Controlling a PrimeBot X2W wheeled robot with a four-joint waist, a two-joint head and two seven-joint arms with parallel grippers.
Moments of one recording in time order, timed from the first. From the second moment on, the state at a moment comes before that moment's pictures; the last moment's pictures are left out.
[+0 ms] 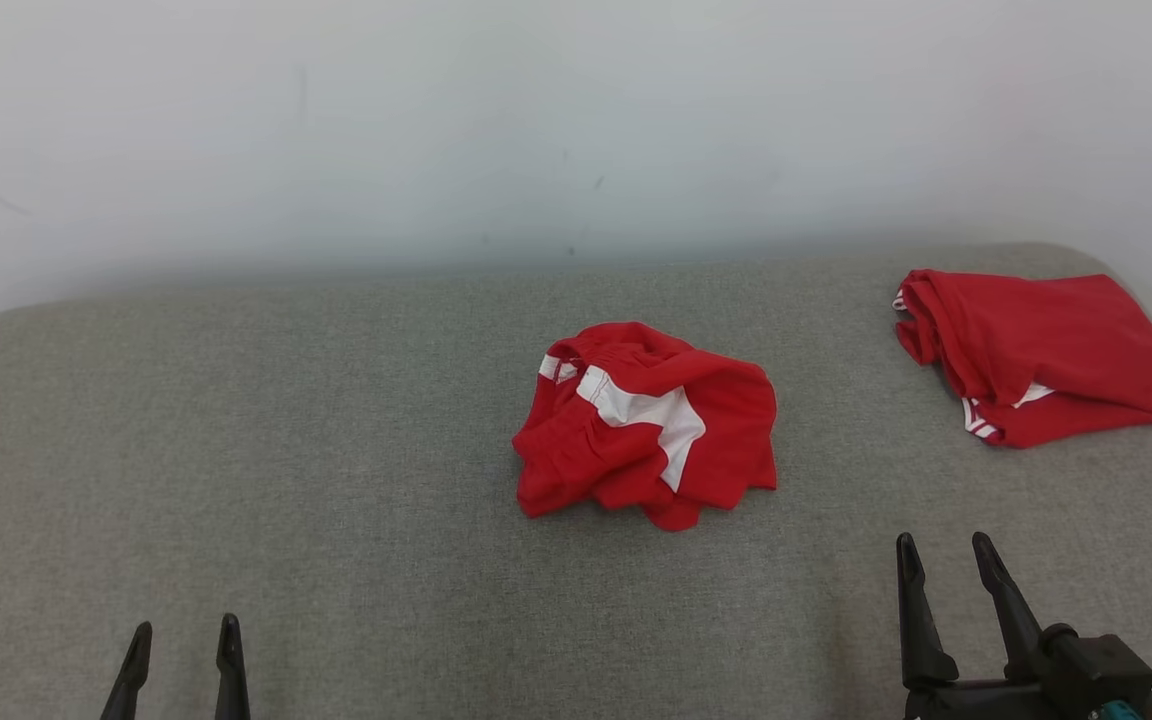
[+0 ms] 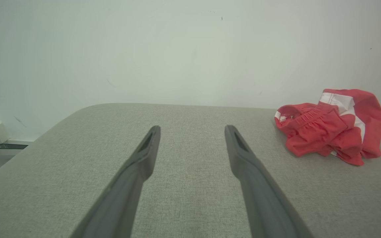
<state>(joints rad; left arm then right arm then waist) 0.12 0.11 0.09 0.08 -0.18 -0.12 -0.26 0.02 -0.05 -0.03 0.18 0.17 0.13 -0.26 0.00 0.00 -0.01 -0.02</state>
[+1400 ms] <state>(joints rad) 0.12 0.09 0.11 0.11 -0.17 -0.13 -0.26 0.02 -0.05 -0.04 0.19 0.16 0.13 -0.26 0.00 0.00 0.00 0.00</state>
